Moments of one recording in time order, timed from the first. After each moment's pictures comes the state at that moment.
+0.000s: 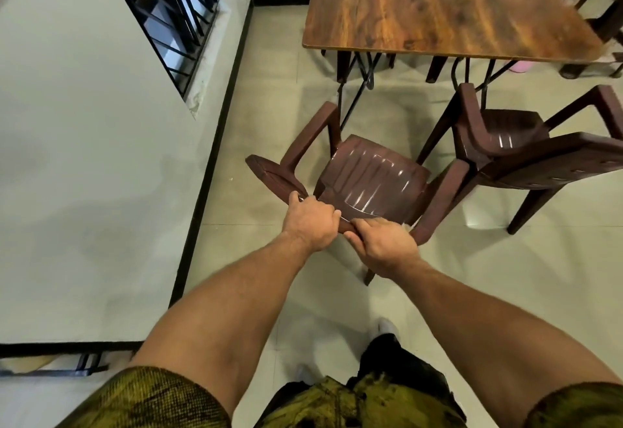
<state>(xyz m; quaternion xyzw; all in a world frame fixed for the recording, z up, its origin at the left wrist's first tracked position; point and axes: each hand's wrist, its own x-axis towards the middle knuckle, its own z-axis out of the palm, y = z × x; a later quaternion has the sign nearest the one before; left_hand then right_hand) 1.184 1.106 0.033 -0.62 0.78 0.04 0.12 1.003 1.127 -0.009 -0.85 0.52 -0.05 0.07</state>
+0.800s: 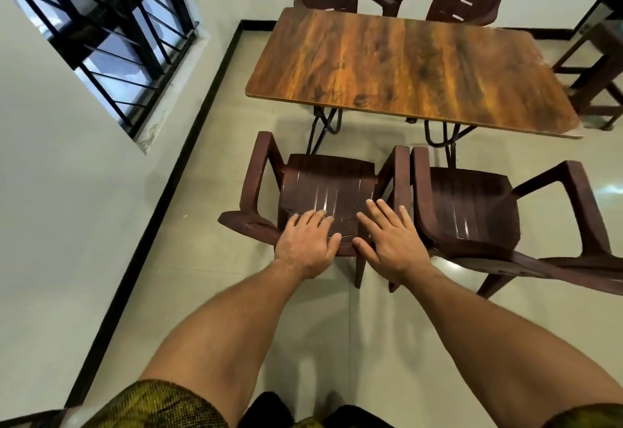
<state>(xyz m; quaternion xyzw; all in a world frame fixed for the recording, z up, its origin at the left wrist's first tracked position) 0.971 0.870 0.007 -0.64 0.76 0.12 0.00 0.761 0.843 0.009 -0.84 0.53 0.03 0.08</state>
